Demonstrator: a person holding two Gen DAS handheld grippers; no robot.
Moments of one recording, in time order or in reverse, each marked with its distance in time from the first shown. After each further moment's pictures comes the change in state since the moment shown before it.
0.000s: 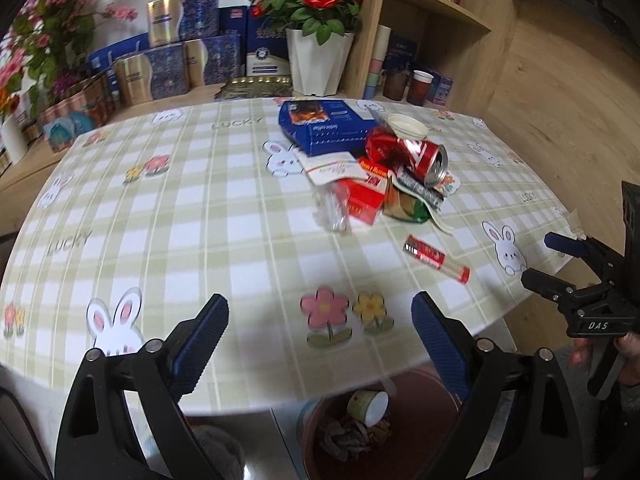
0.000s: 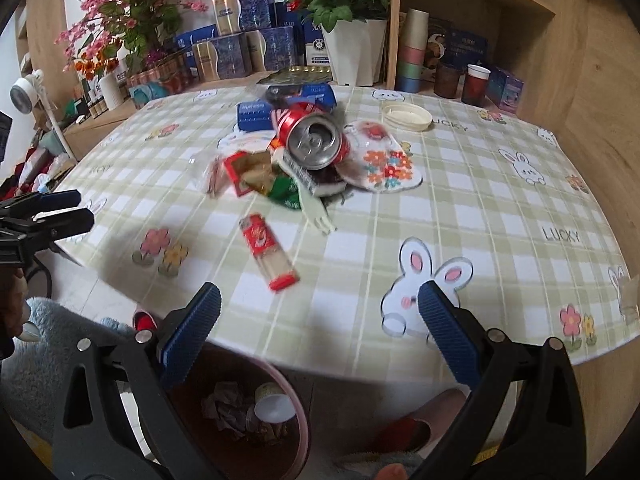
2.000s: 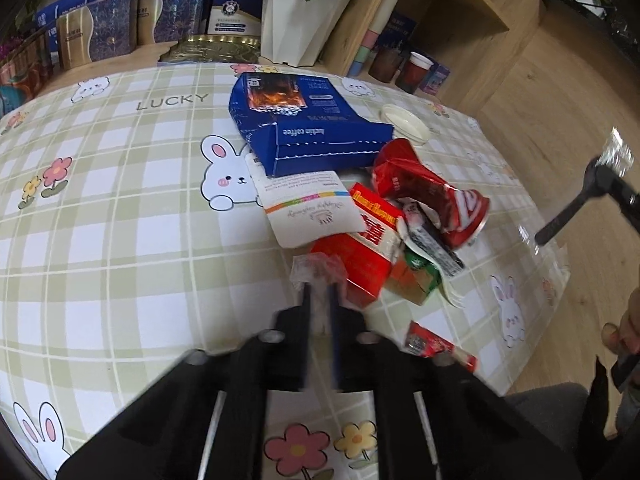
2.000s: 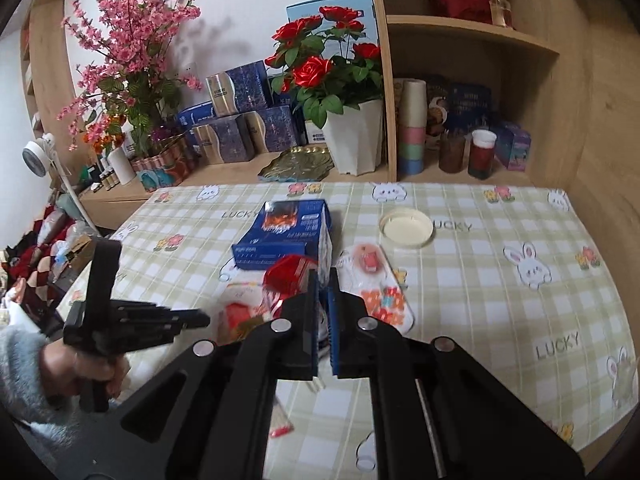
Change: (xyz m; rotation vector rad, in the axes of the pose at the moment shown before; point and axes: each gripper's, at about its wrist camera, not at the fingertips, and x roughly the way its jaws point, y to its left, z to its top) left arm 0.114 0.013 0.074 -0.079 0.133 -0.202; right arm -0.018 -0.046 0.118 0.076 -0.183 0.101
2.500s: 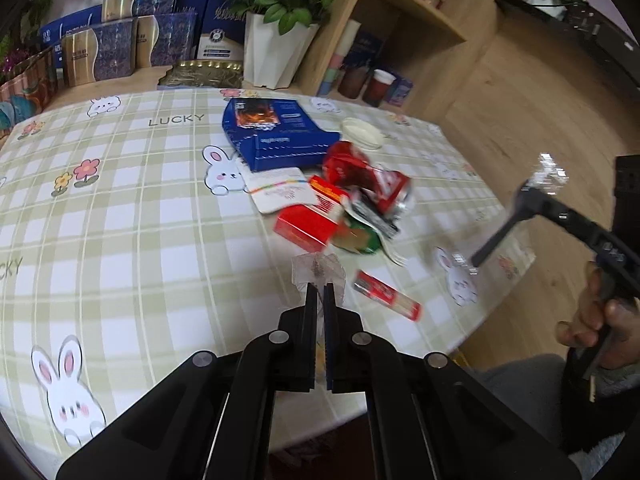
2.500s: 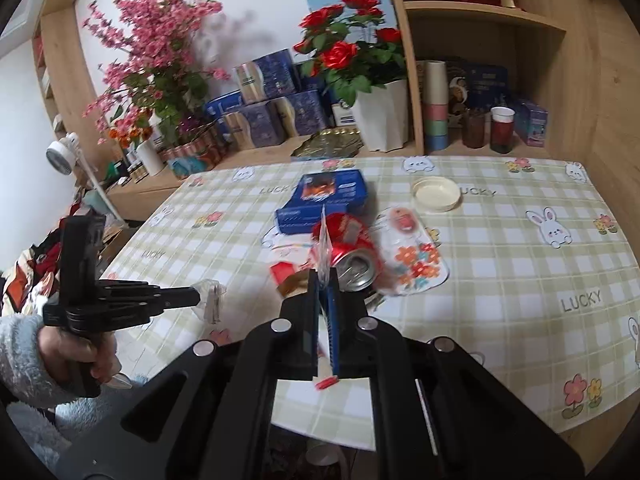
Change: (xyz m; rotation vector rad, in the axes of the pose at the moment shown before) left arm -0.084 -0.021 -0.050 0.044 -0.070 -0.061; right arm -0.030 0.026 -0.040 0.018 0.040 0.100
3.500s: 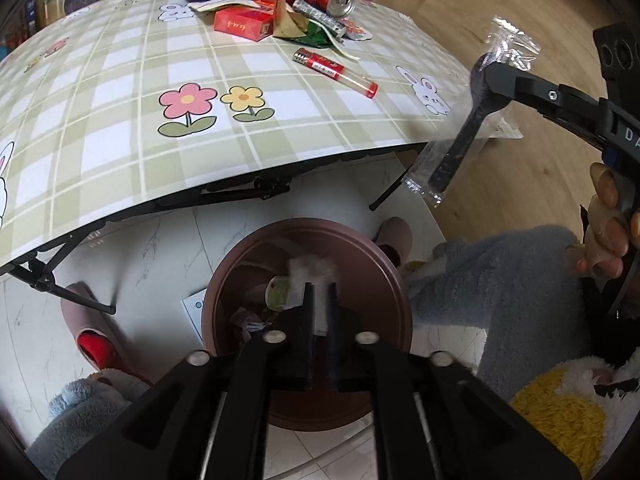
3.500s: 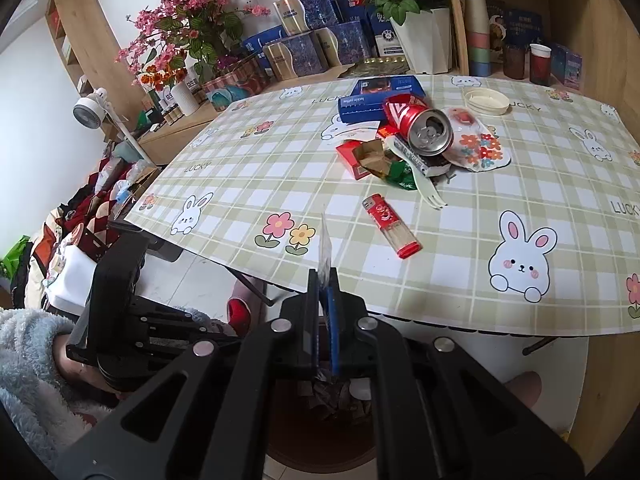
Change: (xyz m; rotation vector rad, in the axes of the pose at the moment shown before) left arm 0.027 -0.039 -0.152 0.066 0.273 -0.036; right arm -0.001 0.050 -0.100 -0.013 0.193 0.117
